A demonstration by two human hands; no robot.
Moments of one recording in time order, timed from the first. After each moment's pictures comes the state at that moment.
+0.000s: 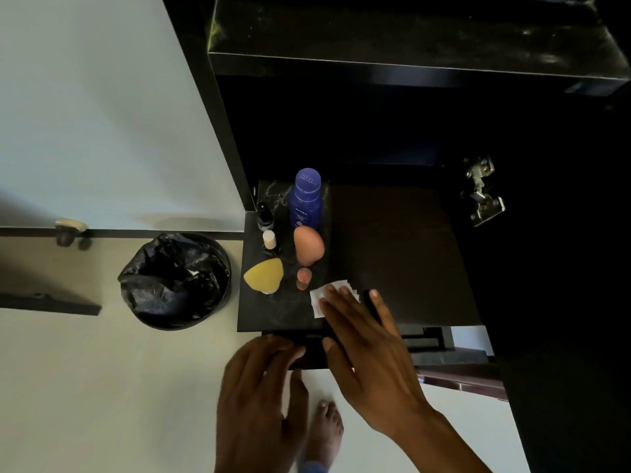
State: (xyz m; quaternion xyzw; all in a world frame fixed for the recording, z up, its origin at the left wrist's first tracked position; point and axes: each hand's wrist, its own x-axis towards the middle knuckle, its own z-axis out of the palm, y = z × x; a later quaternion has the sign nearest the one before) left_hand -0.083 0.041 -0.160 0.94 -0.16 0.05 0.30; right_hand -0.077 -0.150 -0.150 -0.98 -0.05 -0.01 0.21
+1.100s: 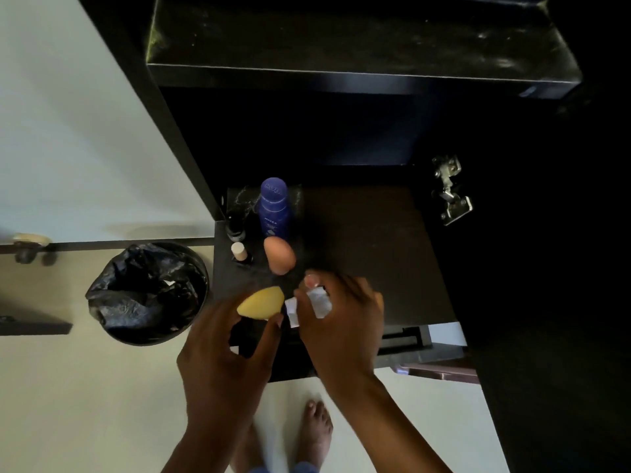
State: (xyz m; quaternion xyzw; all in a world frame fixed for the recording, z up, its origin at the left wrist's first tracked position) left_hand -0.018 0.020 -0.116 0.90 0.00 0.03 0.43; right_hand -0.024 -0.121 -0.129 -0.90 0.23 -0.16 0.33
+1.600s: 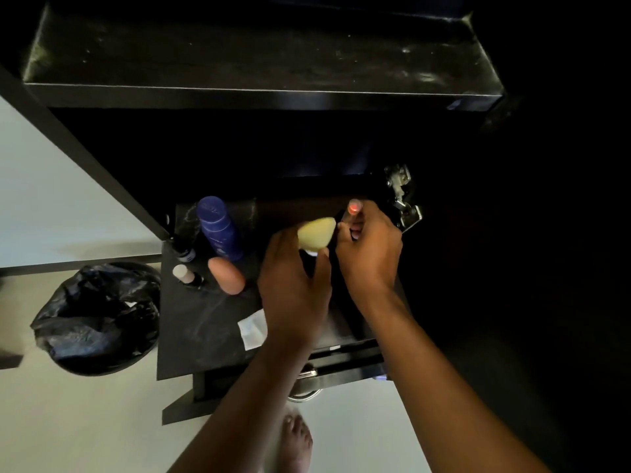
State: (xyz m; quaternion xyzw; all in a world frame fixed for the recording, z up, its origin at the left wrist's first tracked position) left_hand 0.045 -0.137 -0.134 0.86 -0.05 0.03 0.50; right_hand 0.055 -0.253 -0.131 -0.88 0.30 -0.20 0.30
